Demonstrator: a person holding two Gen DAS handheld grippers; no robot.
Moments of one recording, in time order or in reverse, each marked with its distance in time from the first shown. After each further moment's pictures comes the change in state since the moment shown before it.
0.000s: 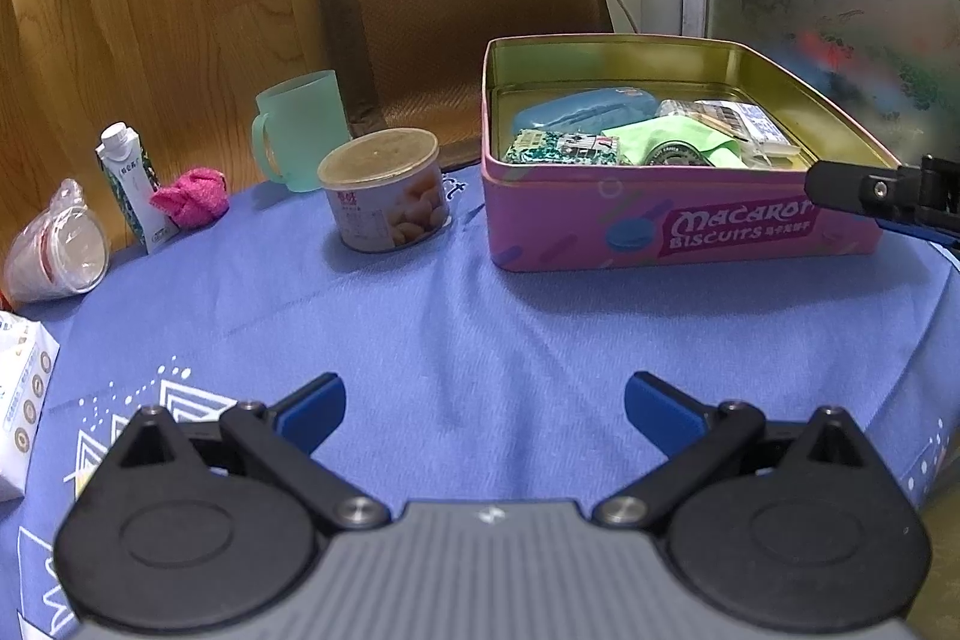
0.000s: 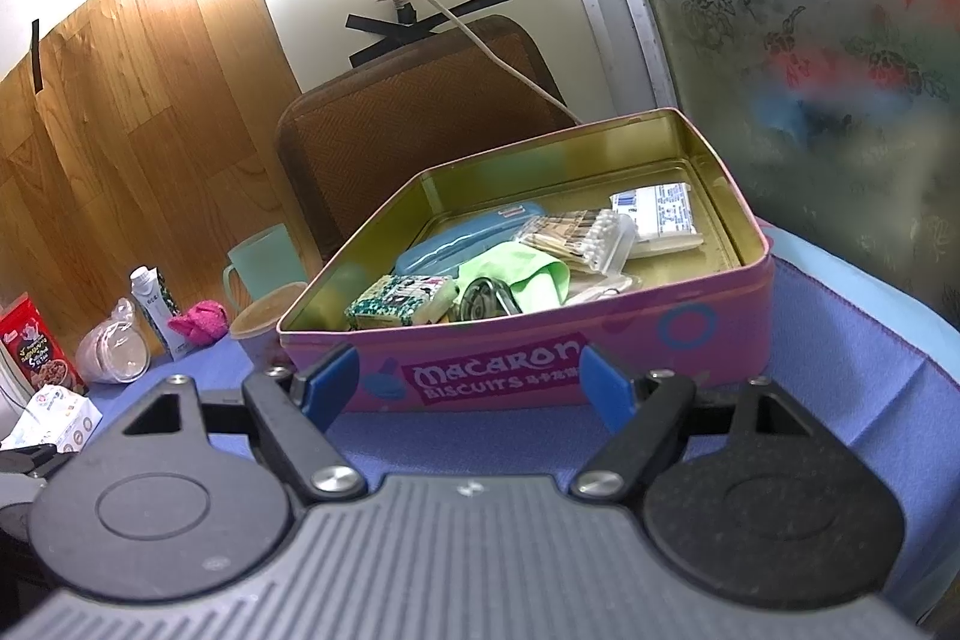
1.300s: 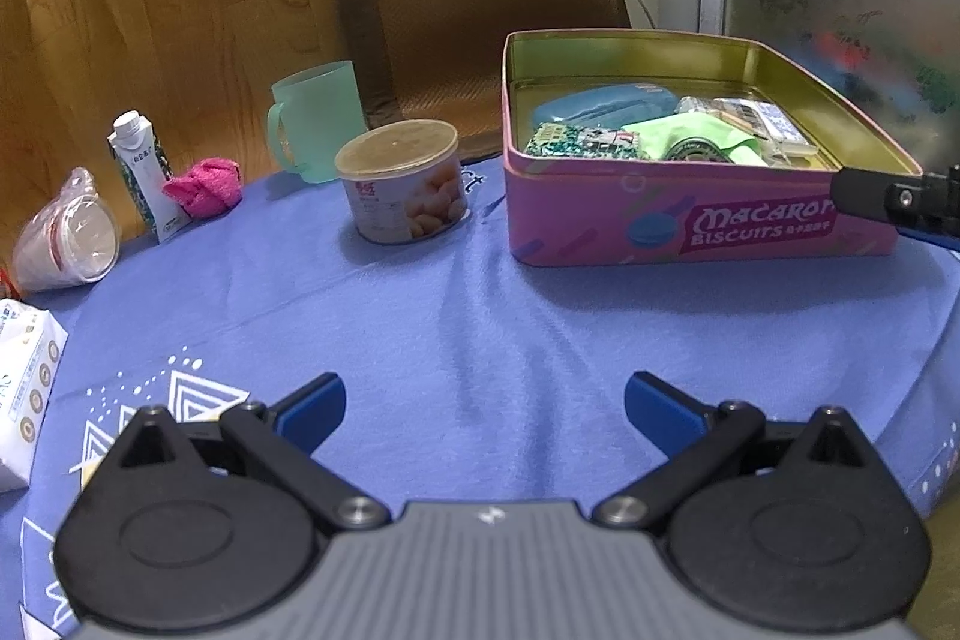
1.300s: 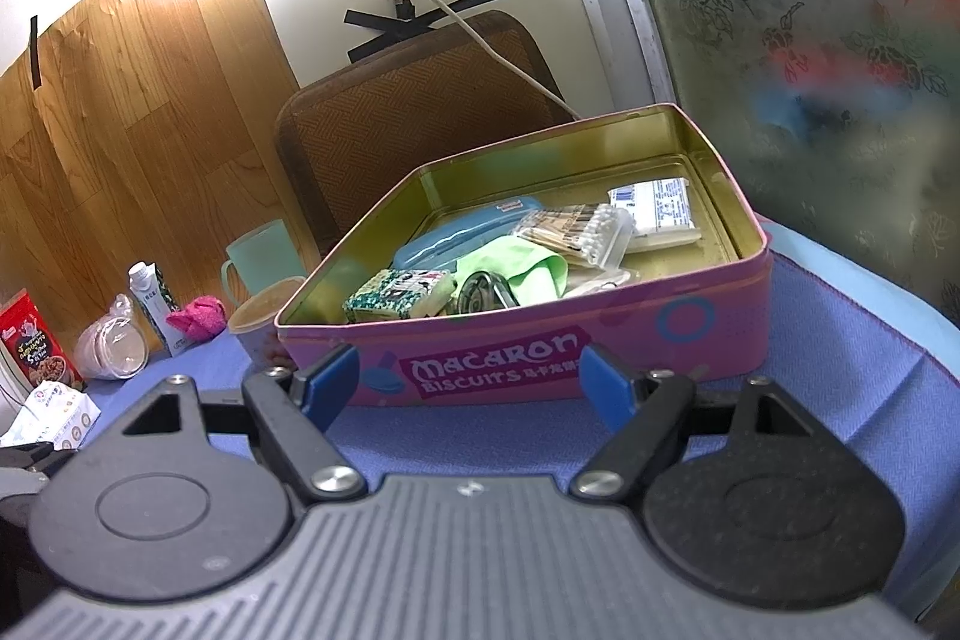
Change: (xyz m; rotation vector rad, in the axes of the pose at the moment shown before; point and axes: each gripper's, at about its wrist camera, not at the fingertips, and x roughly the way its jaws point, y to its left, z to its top) left arm 0.004 0.006 -0.001 -0.016 0.015 0.024; right arm 0.002 0.000 -0.001 -0.002 0.007 -0.003
